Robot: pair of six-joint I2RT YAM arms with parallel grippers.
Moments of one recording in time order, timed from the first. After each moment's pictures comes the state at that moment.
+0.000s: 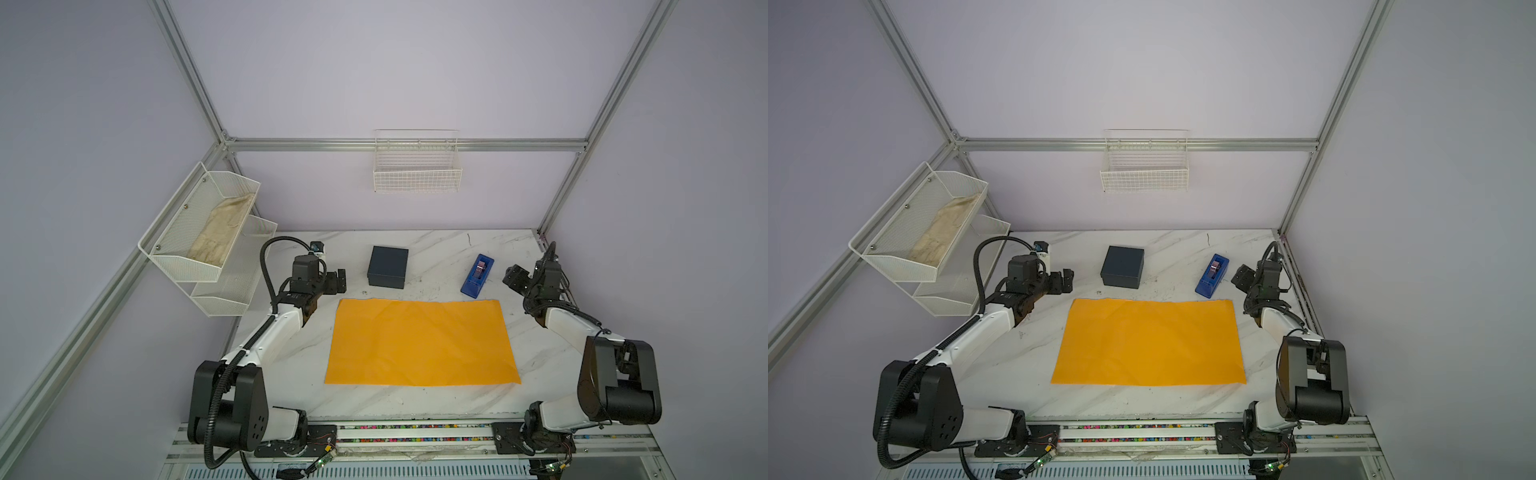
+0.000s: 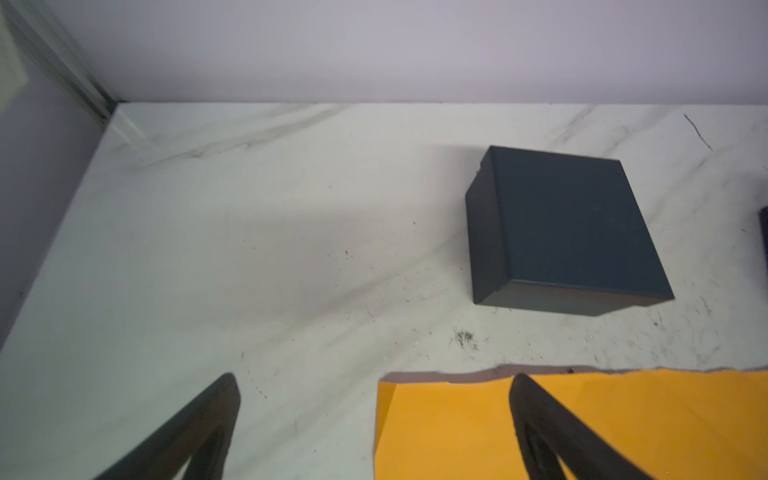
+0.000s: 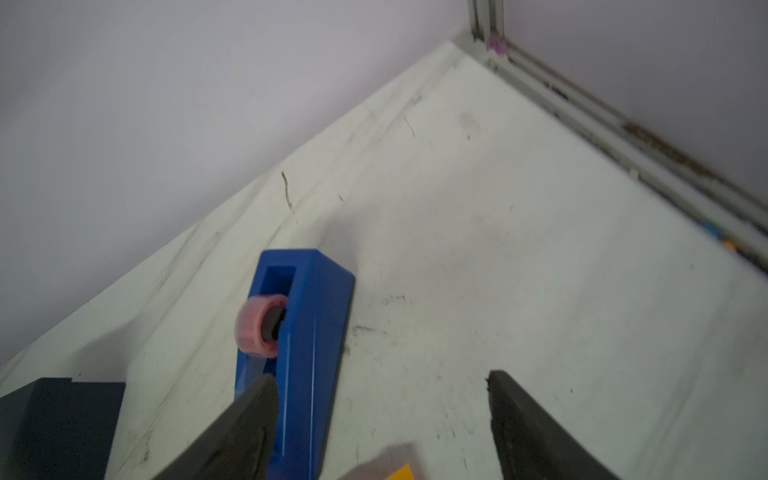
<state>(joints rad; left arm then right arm) -0.14 1.39 0.96 -0.22 -0.01 -0.09 -0.12 1.48 0.77 0.10 -0.07 0.52</state>
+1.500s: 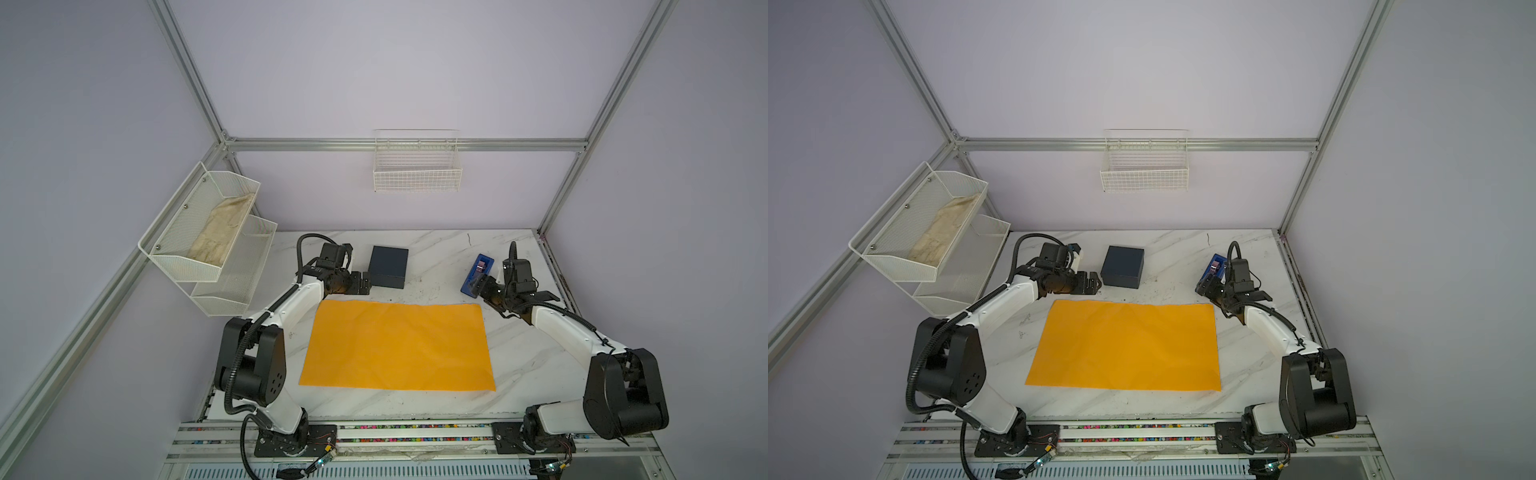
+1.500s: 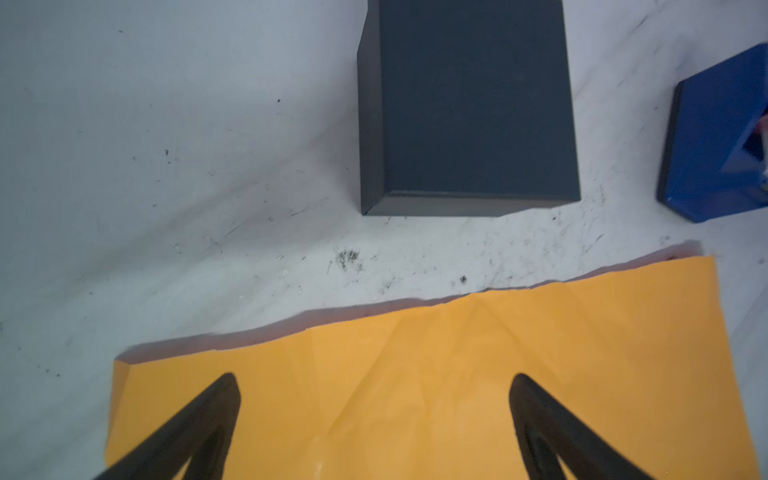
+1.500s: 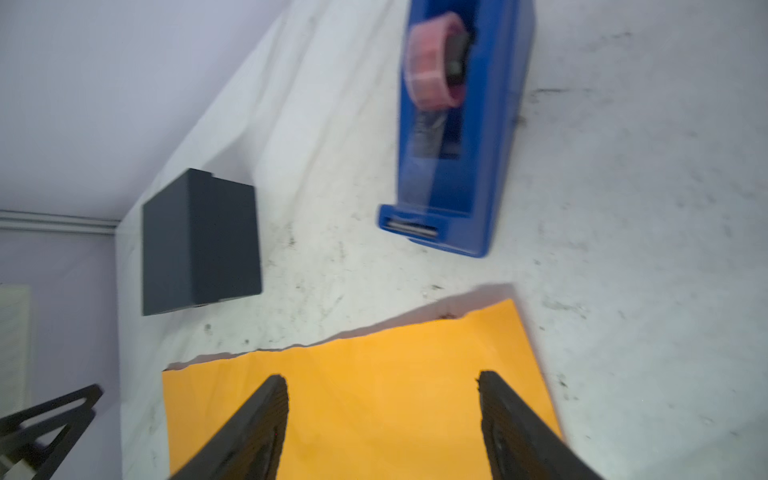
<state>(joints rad) -0.23 1.68 1.29 -0.52 0.17 -0.23 0.20 1.41 0.92 -0.25 -0.23 0.73</state>
